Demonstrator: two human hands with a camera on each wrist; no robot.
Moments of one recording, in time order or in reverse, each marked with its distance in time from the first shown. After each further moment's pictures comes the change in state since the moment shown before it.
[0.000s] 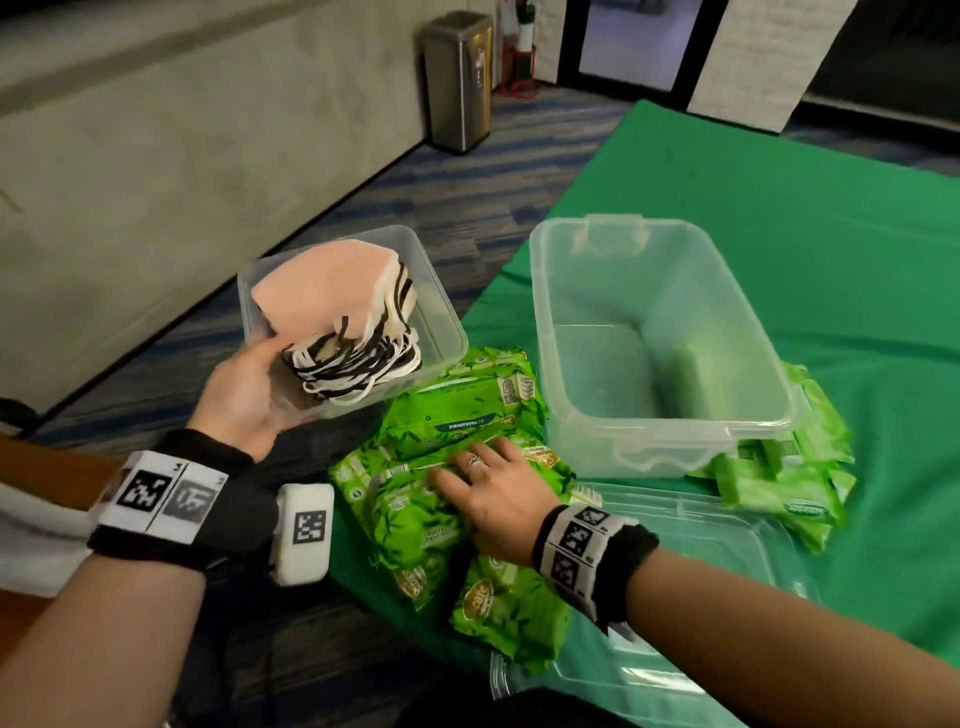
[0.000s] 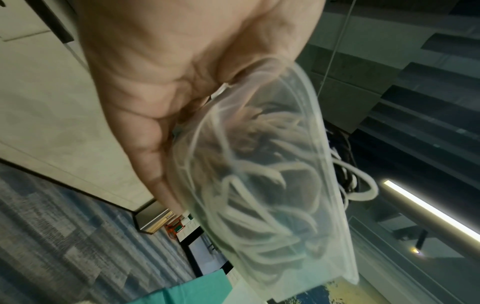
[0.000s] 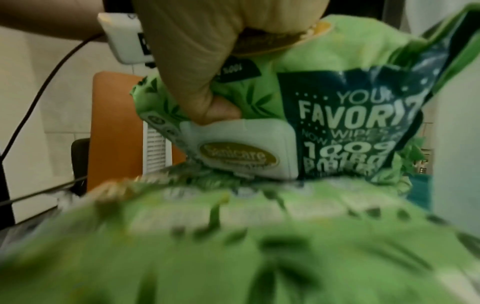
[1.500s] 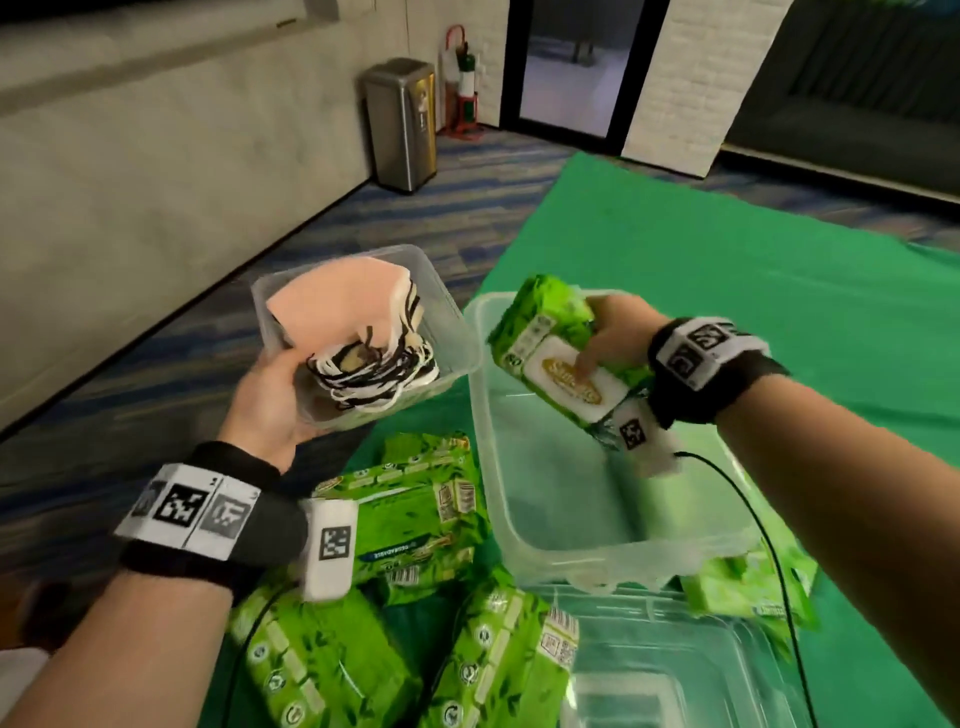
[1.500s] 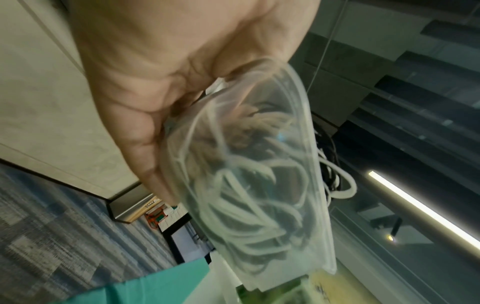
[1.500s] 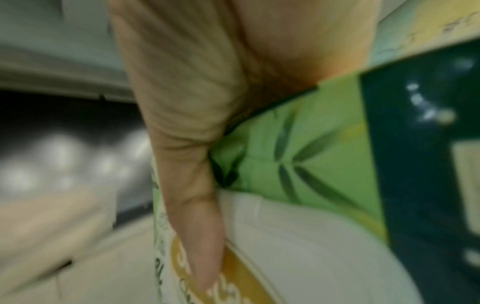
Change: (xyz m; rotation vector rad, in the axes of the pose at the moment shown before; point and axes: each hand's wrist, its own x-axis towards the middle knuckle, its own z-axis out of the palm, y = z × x) left_hand 0.089 0.013 0.111 -0.006 -0.061 0.032; right_hand 0.025 0.266 -0.131 0.400 0.062 0.783
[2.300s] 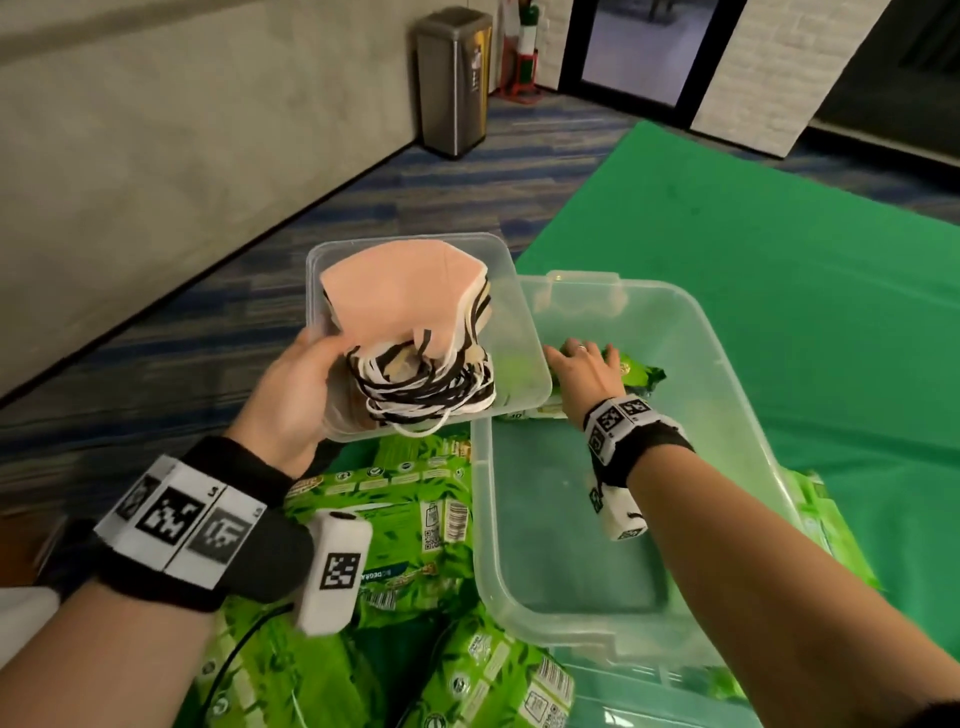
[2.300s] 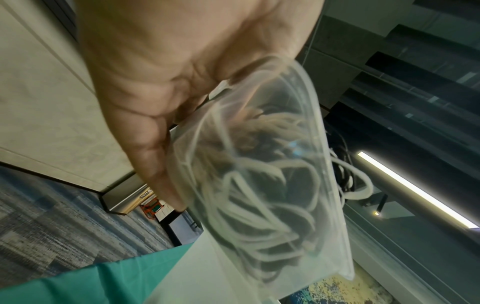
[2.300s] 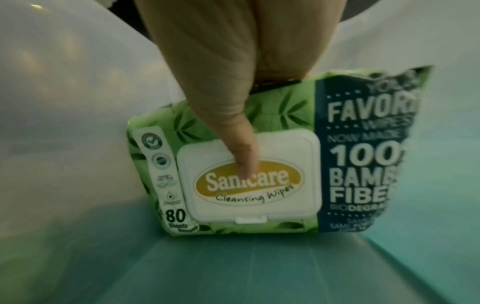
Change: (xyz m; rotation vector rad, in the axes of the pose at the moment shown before) left_hand 0.010 -0.017 0.044 0.006 -0.094 0.088; right_hand 0.088 0.021 0.125 -0.316 0.094 -0.194
